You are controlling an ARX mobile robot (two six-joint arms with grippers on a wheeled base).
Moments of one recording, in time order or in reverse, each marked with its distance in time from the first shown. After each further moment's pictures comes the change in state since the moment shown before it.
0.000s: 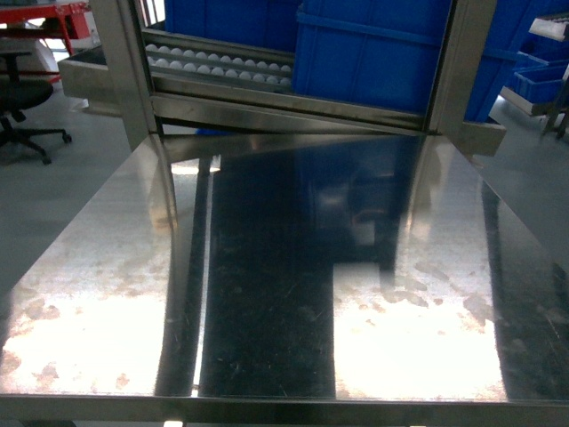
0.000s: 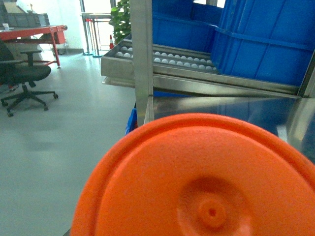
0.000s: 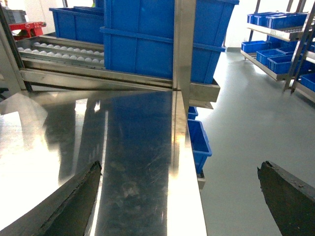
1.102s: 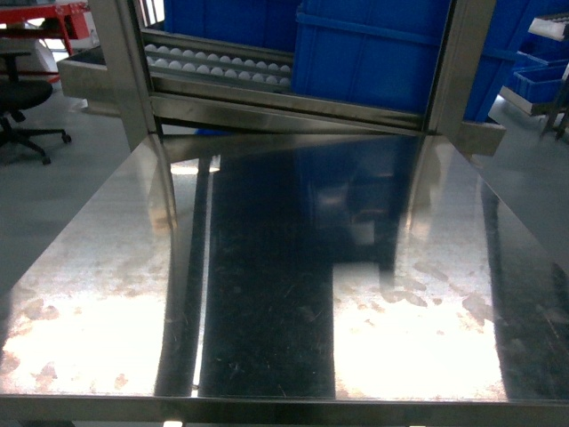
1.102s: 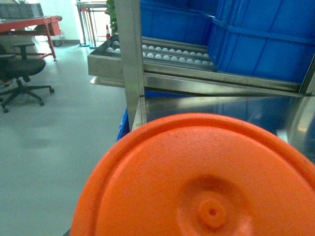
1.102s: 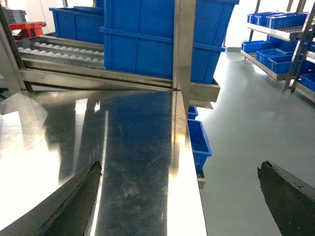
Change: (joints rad) left arm -0.198 0.580 0.155 0.394 -0.198 0.002; right arm 0.000 0.000 0.000 0.000 0.000 0.000
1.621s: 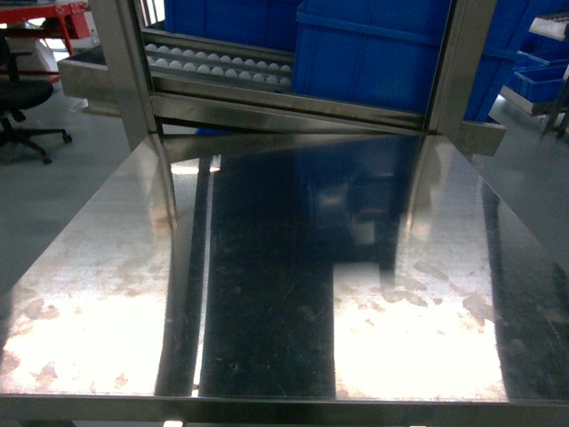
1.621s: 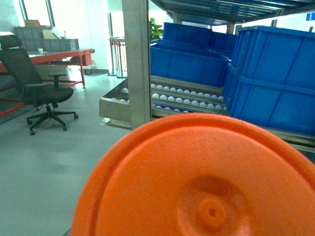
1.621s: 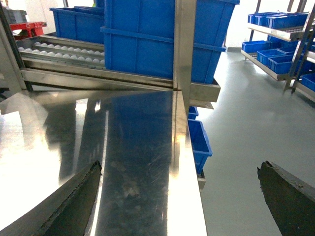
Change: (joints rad) left arm -0.249 0.385 0.274 0.274 -0.373 0.059; right arm 0.000 0.000 0.000 0.000 0.000 0.000
